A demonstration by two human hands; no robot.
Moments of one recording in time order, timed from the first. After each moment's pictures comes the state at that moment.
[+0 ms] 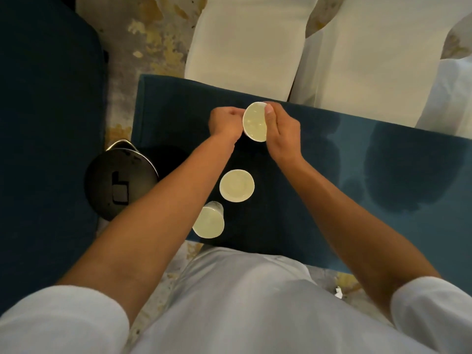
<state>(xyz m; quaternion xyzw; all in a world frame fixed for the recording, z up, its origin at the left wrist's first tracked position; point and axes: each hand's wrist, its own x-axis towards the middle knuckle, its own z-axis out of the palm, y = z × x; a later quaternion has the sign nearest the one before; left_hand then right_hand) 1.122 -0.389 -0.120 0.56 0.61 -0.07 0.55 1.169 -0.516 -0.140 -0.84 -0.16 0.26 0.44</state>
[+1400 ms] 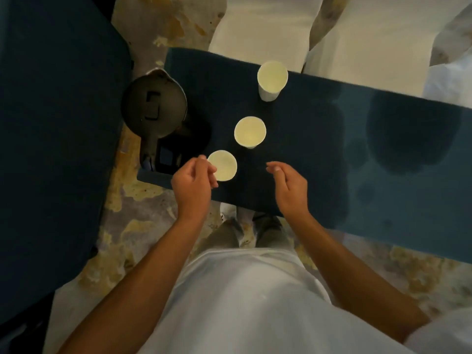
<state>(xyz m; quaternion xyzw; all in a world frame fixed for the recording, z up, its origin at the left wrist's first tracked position) 0.856 -0.506 -0.034 0.60 0.57 0.18 0.53 0.976 -0.663 -0.114 -0.83 -0.12 0.28 0.47</state>
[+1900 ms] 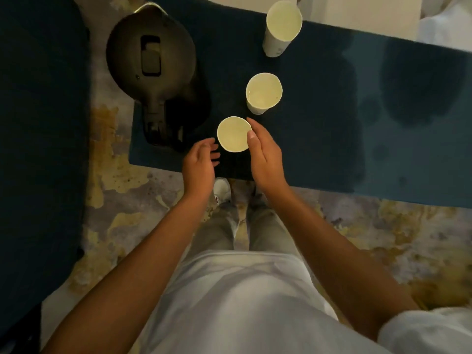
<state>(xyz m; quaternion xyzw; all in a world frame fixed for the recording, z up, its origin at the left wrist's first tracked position) 0.820 -0.473 -0.121 0.54 0.54 0.06 0.64 0.907 -0.583 -0.121 -0.80 -0.11 0.28 0.51</state>
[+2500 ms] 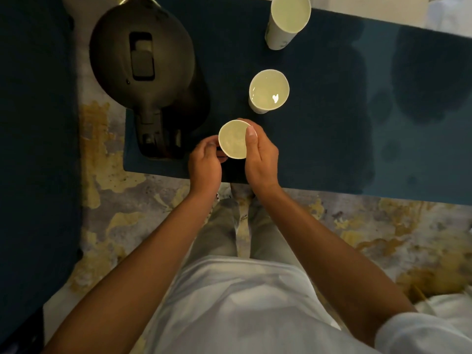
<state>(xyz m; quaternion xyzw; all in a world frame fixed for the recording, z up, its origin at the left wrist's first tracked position) 0.842 -0.468 -0.141 0.53 0.54 0.04 0.65 0.901 -0.559 -0.139 -0.80 -0.05 0.23 0.54</state>
